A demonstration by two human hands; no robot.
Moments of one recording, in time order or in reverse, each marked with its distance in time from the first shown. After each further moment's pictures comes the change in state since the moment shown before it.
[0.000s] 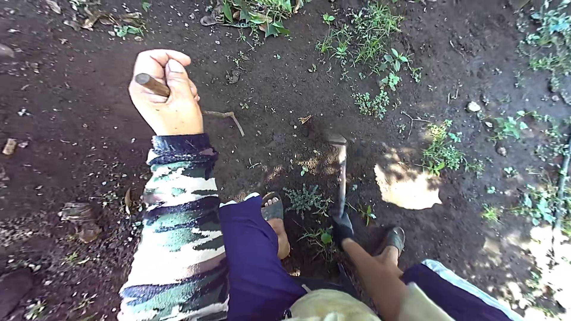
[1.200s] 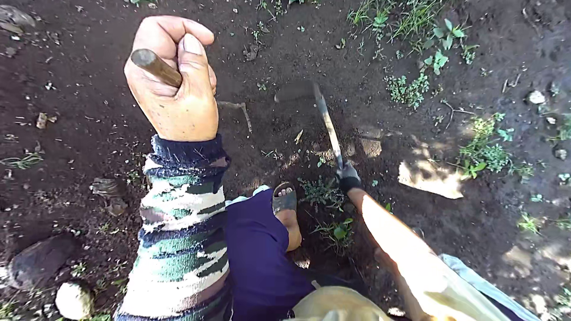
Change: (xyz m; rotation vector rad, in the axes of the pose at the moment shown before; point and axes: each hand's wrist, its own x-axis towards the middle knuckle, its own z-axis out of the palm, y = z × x) left_hand -0.002 0.012 -0.003 0.062 -0.095 0.011; right_hand 0.048 -0.150 -0.001 -0.317 -0.123 -0.338
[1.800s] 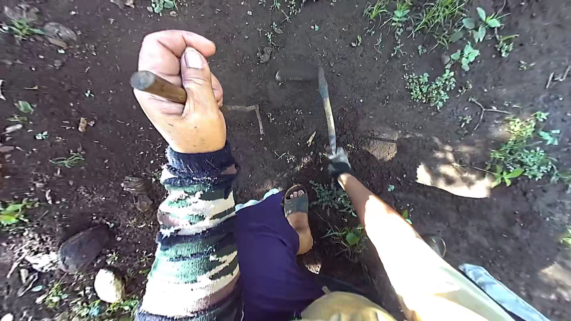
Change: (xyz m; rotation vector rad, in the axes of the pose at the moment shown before) left_hand 0.004 -0.007 -0.002 -0.054 0.005 0.107; right_hand -0.022 -0.088 -0.015 -0.017 -0.297 0.073
